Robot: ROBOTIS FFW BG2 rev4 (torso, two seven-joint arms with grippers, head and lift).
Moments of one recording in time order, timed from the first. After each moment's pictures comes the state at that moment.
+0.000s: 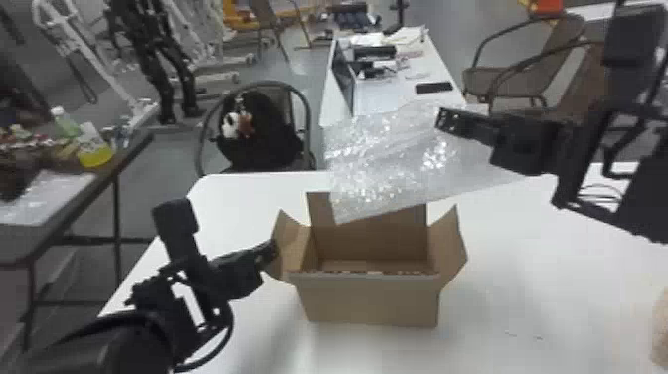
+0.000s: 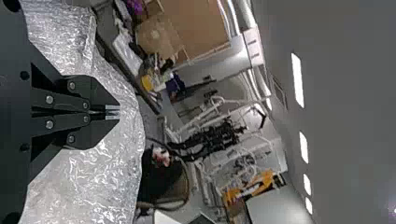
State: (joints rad) left arm 0.10 0.00 0.38 -2.22 0.35 1.08 -0.25; right arm -0.38 -0.18 0.18 -1.97 -0.89 0.91 0.21
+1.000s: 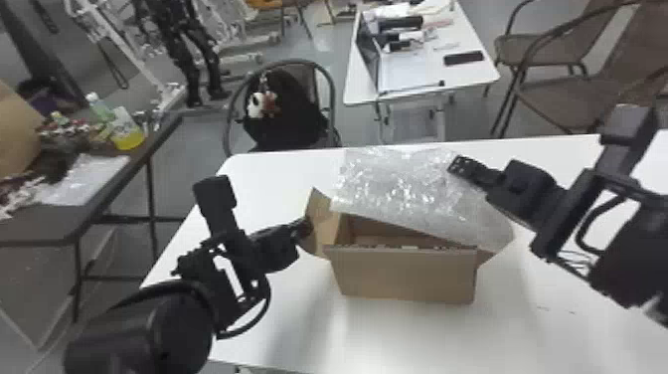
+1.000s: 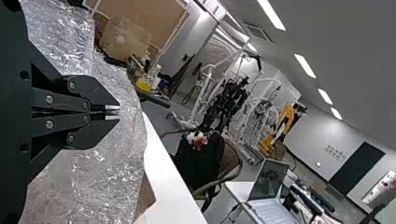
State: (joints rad) left arm 0.10 0.00 0.36 -2.21 0.37 1.08 -0.21; right arm -0.20 -0.20 0.32 -1.85 -1.35 0.59 -0.20
